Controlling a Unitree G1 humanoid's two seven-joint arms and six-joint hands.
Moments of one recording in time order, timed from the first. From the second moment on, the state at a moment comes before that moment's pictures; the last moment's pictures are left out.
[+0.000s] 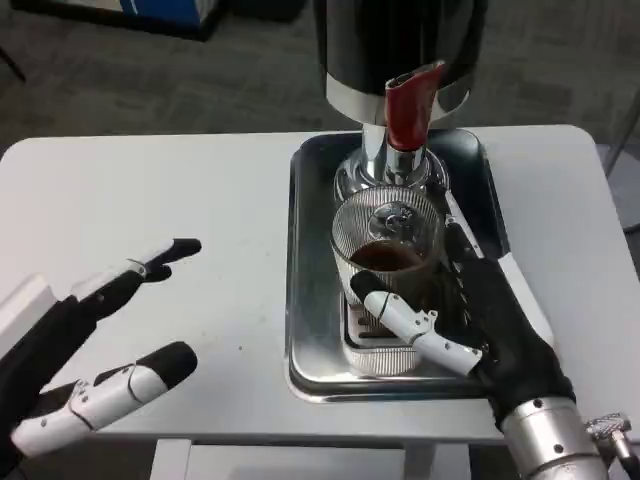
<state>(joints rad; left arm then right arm) 0.16 0.59 0.38 -0.35 0.05 -0.34 -0.46 -0.18 -0.05 0.16 -0.20 -0.27 0.06 -0.03</state>
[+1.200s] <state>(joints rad) 0.19 0.63 0.38 -0.28 0.05 -0.34 -0.46 -0.28 -0.01 0.23 -0.04 -0.39 0.00 -0.18</state>
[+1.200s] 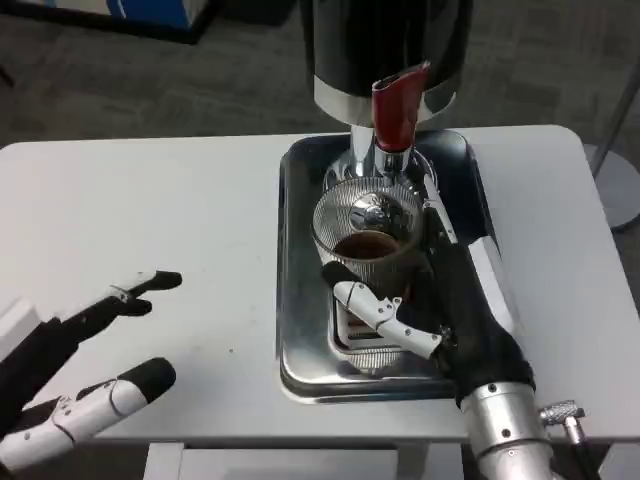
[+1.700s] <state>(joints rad) 0.18 0.64 0.38 -0.26 0.05 -0.36 -0.46 -0.27 -0.01 0.25 -0.03 -0.46 -0.01 -0.24</state>
